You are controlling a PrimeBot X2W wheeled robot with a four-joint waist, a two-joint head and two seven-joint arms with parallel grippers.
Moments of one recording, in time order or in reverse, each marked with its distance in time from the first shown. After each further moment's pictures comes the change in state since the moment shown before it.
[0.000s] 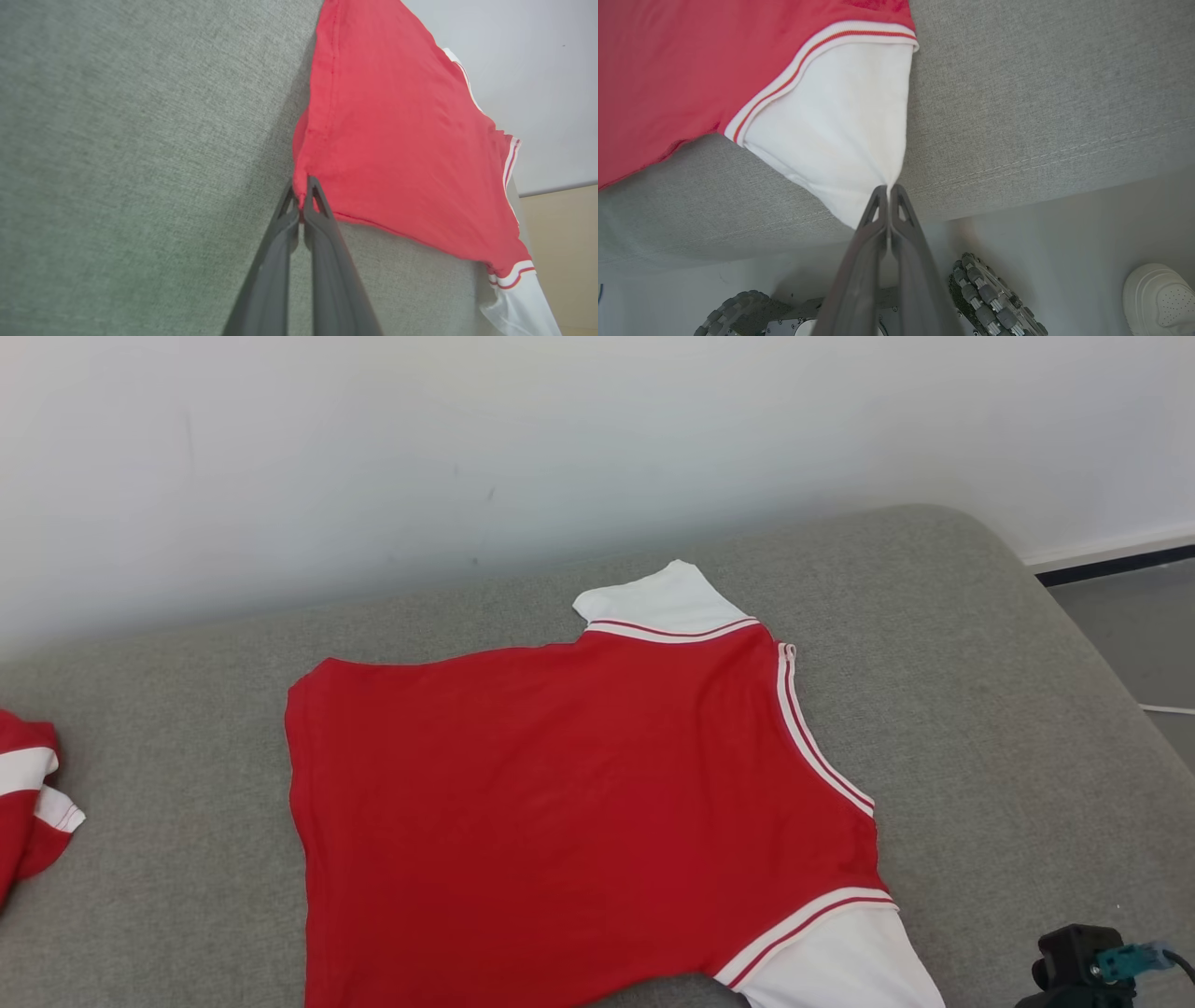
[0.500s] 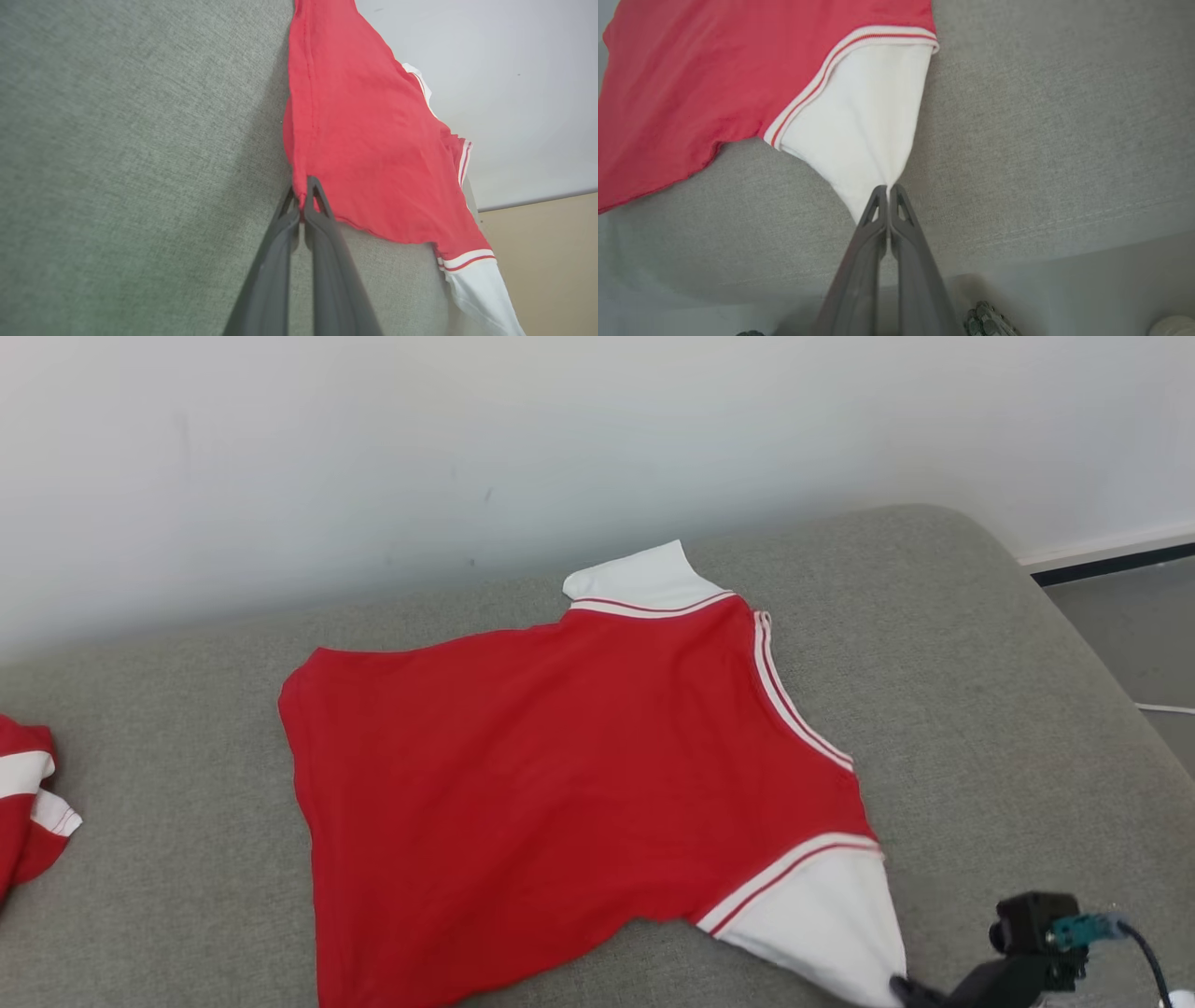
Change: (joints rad) left arm -0.054 -0.046 0.006 -0.005 -0.041 -0.016 -0.006; right arm -0.108 0.026 0.047 0.104 -0.035 0.000 -0.146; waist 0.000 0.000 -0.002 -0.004
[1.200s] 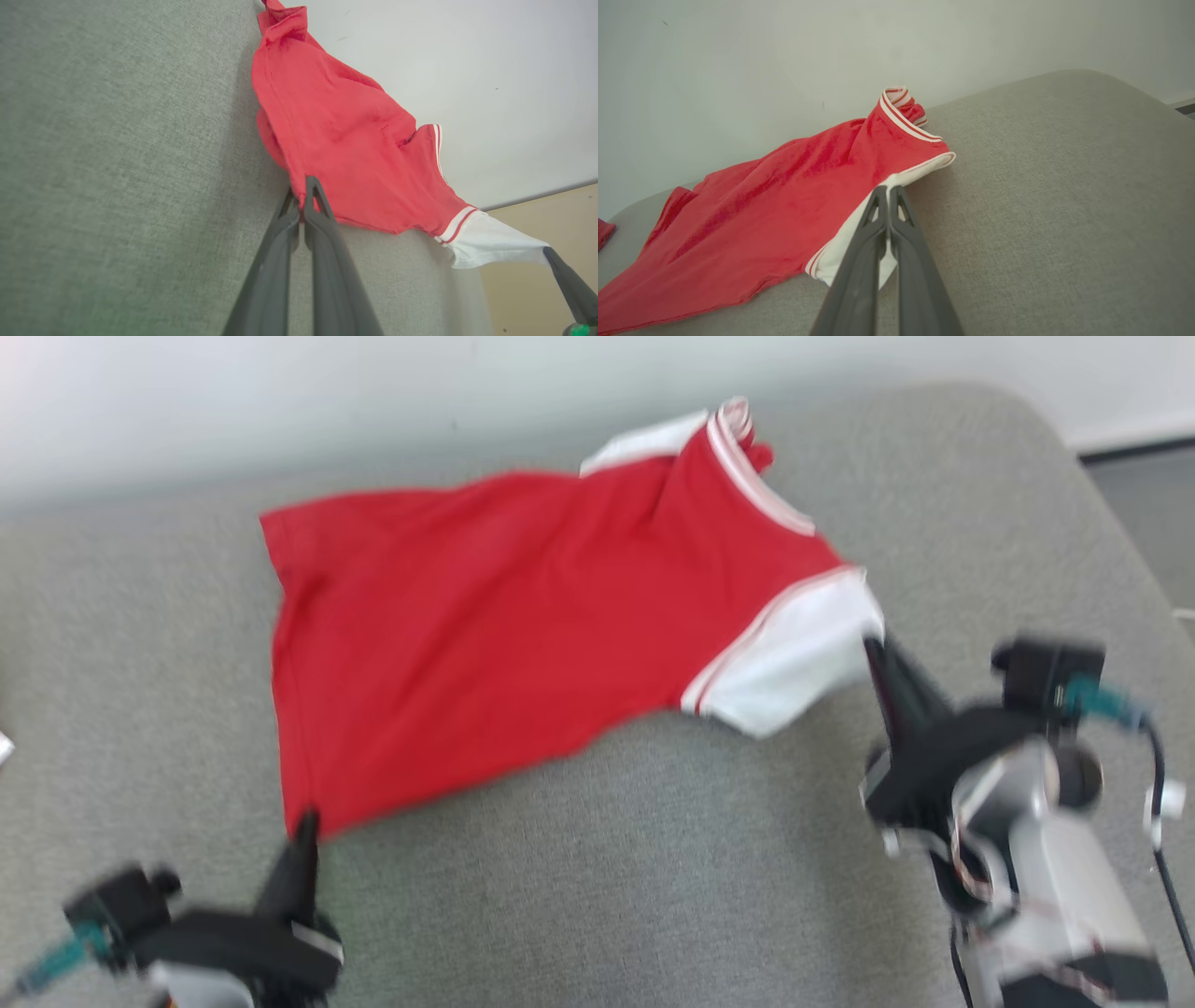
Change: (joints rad) left arm -0.314 0.044 0.046 -0.057 0.046 -0.001 0.119; right arm -0.542 -0.001 0.087 0.344 0.026 0.000 -0.539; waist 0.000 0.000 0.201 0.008
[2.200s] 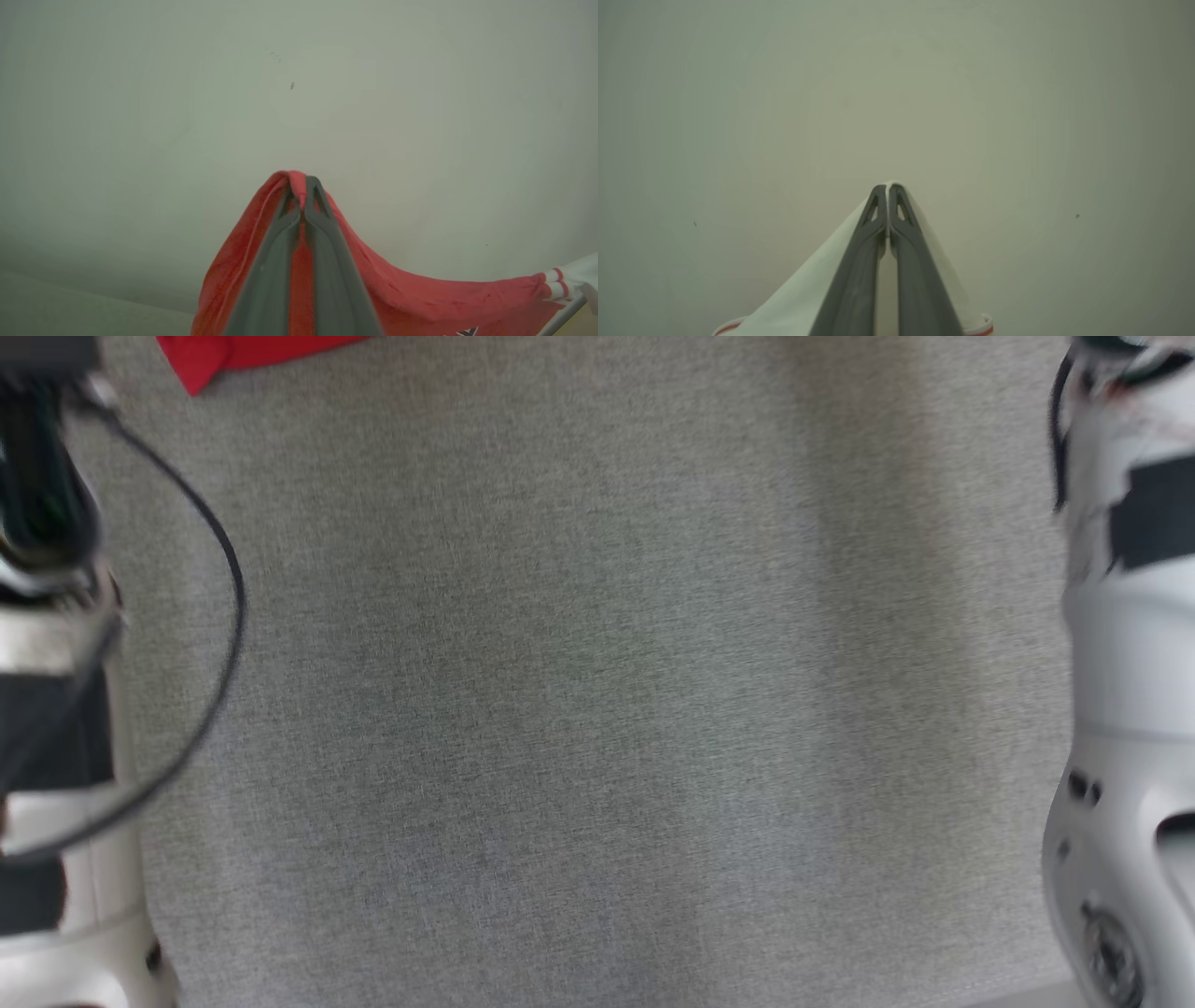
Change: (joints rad) left arm -0.950 0.087 0.031 0.183 0.203 -0.065 -0.297; right arm -0.896 0.008 -0.042 0.210 -0.133 0.000 -0.474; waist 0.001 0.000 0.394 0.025
